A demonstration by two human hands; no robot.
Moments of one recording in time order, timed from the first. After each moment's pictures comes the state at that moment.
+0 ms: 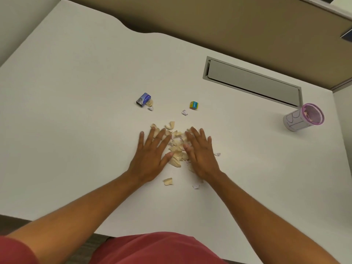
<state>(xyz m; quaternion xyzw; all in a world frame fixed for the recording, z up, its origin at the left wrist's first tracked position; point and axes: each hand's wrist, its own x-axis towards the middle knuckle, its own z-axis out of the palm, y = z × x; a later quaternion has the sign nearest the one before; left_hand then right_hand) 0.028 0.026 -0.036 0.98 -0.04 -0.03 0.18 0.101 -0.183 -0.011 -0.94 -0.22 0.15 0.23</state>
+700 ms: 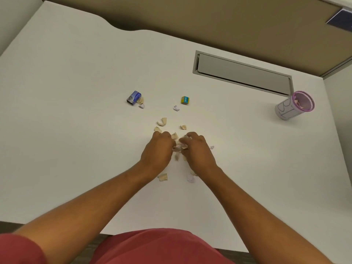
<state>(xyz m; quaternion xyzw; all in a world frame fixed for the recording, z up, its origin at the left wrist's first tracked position) 0.057 -0.016 0.008 0.98 -0.02 -0.10 0.19 0.091 -0.177 0.019 -0.96 -0.18 0.15 0.18</state>
